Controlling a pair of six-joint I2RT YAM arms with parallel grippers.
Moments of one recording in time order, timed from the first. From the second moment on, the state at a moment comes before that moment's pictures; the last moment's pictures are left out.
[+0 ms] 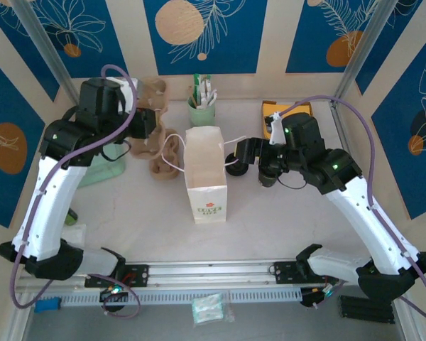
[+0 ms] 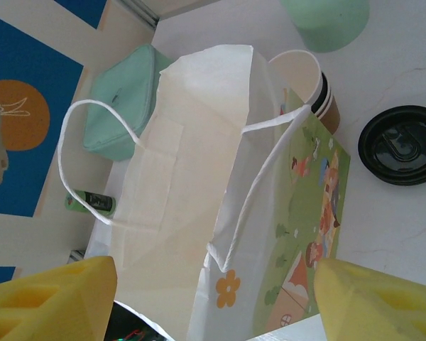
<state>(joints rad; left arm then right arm) -0.50 1.36 1.96 -1.18 -0.02 -0.31 0.56 1.11 1.42 -0.91 -0.24 0.63</state>
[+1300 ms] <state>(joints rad) -1.01 1.65 2.07 -1.26 -0.47 -0.76 0.47 1.06 1.28 -0.74 -0.47 0.58</state>
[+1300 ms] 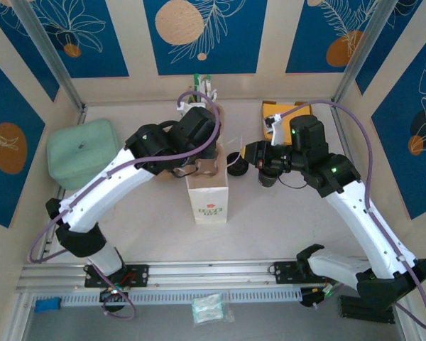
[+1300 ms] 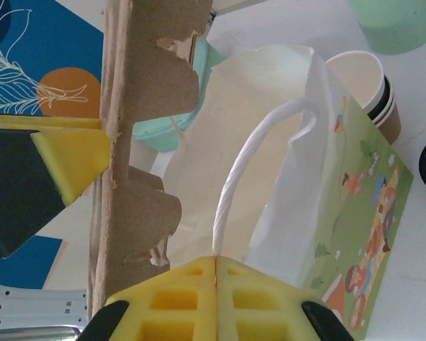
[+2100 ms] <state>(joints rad) -1.03 1.76 2.14 -1.39 -0.49 -0.87 0.45 1.06 1.26 -0.72 -0.49 0.58</state>
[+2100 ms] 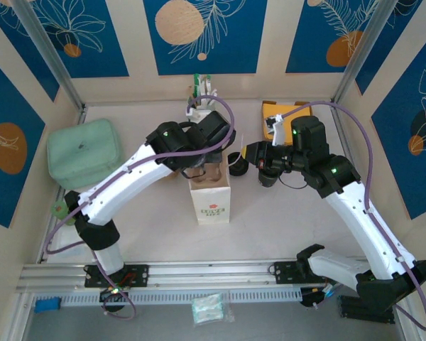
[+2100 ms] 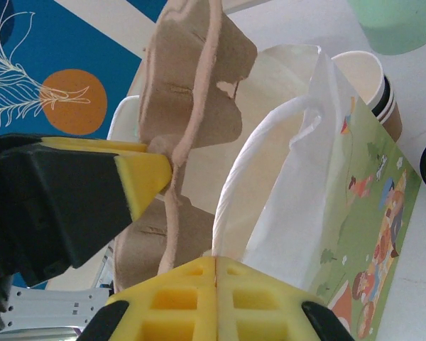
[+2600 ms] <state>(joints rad) -1.03 1.78 2.11 -1.41 -0.49 -0.91 0.45 1.06 1.26 -0.70 -0.50 0.58</state>
